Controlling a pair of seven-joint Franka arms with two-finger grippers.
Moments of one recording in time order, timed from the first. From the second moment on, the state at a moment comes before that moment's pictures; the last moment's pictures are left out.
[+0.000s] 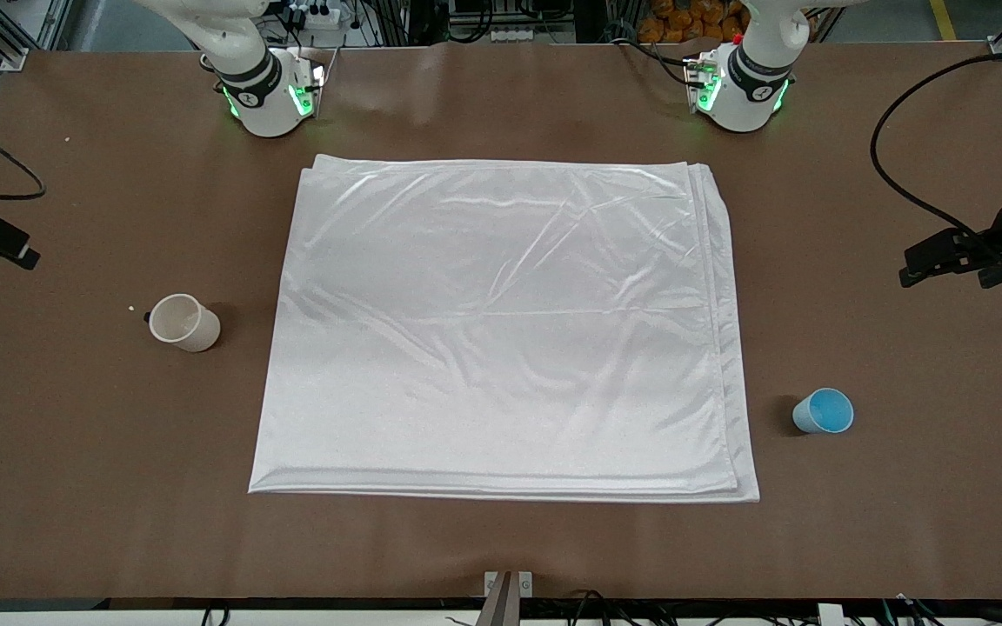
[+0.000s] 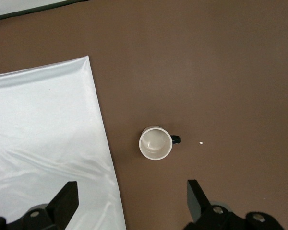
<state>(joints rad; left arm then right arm) 0.01 0.19 -0.05 -1.37 -0.02 1.56 -0.03 -0.15 0.06 0.07 -1.48 -0.02 1.59 0.13</state>
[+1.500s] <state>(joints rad) 0.01 0.28 -0.05 -1.39 0.06 1.63 -0.03 -0.15 0.10 0.07 -1.54 -0.02 1.72 -0.06</state>
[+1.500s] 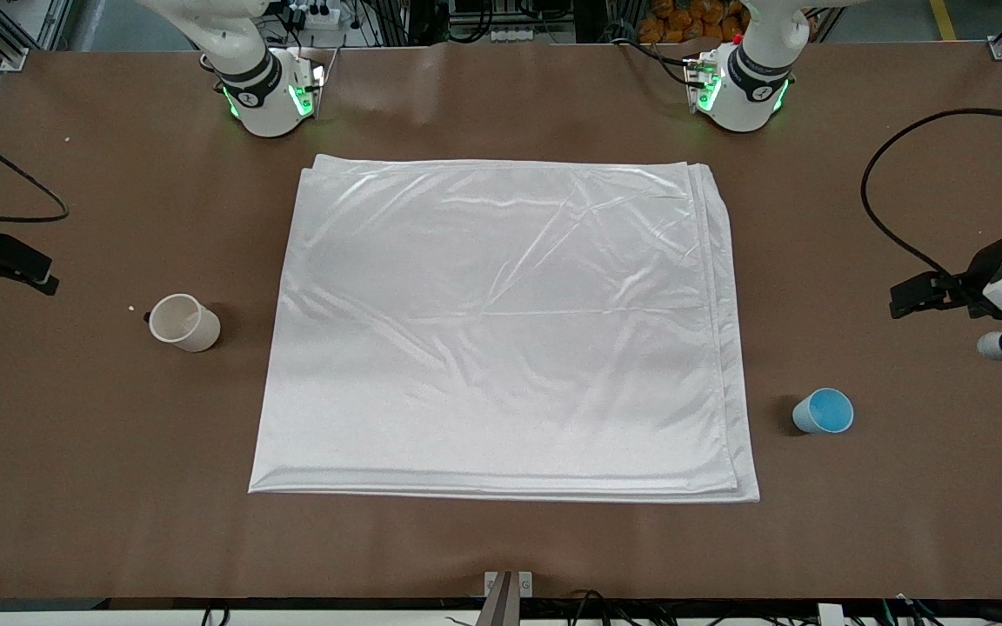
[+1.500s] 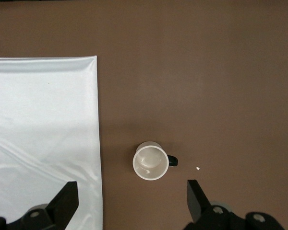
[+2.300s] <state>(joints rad) 0.01 0.38 -0.05 -1.44 0.12 1.84 -0.03 -0.21 0.22 0.06 -1.68 -0.03 1.91 -0.49</state>
